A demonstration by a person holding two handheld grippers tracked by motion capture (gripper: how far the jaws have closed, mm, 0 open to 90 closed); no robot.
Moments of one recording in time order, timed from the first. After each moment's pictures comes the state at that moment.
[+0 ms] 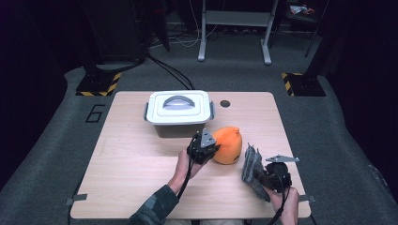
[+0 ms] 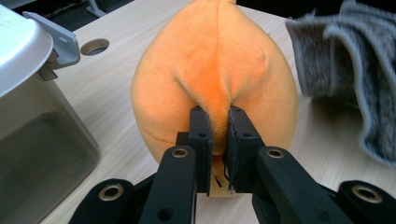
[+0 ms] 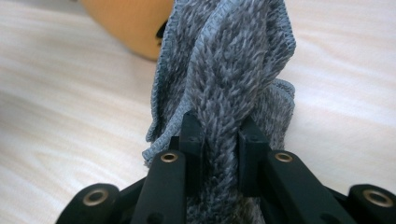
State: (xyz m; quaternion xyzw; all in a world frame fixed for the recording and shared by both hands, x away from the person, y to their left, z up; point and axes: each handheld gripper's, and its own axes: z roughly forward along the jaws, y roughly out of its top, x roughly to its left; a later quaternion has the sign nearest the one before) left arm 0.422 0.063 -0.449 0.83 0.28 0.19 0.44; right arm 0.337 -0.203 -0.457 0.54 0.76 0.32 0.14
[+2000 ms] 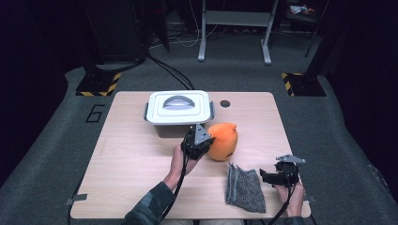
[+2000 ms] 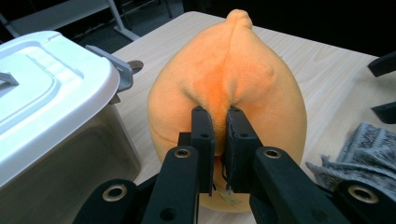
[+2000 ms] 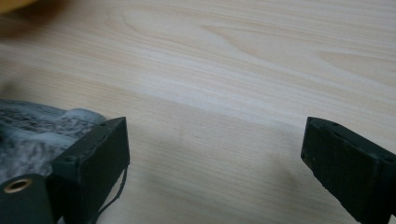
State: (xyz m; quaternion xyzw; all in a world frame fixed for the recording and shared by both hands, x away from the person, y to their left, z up) left arm 0.418 0.081 -0.425 0.81 0.28 0.24 0.45; right arm 0.373 -0.255 -0.517 0.56 0.74 0.31 0.22
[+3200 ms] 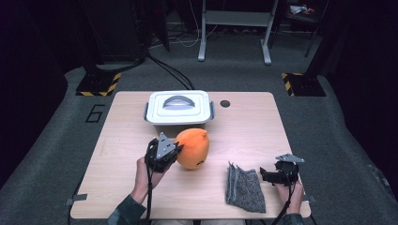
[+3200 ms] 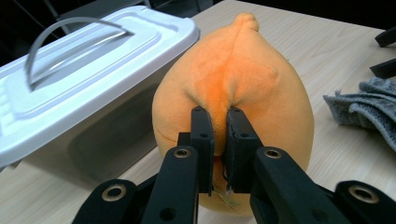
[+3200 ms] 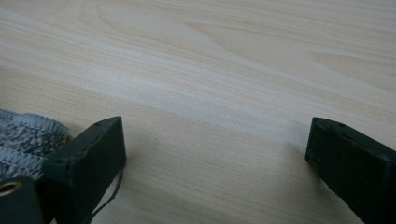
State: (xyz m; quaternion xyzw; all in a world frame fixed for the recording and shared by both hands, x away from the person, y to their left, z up) left arm 0.364 0.179 -0.408 0.80 0.32 0.28 0.42; right arm 0.382 -0.260 -0.528 0.55 0.74 0.31 0.23
